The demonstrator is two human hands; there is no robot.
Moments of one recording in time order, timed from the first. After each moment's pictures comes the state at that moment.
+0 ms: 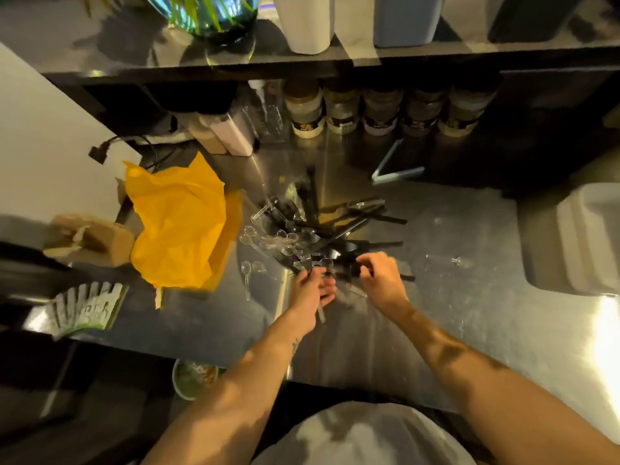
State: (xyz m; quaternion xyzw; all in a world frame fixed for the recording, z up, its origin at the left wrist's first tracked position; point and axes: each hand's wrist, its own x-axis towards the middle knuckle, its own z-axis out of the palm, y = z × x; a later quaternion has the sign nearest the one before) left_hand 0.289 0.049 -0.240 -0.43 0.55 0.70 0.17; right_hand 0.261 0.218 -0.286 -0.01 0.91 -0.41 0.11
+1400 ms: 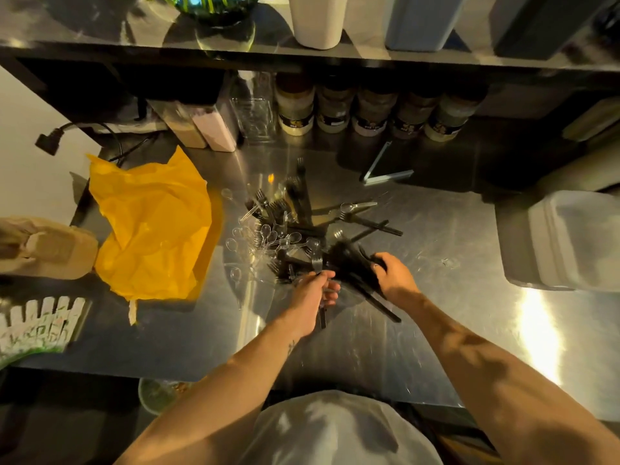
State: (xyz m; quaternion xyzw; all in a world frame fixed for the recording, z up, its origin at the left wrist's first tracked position) left_hand 0.276 0.027 -0.245 -0.35 0.54 0.71 0.28; right_hand 0.237 0.228 -0.271 0.12 0.90 -0.37 0.21
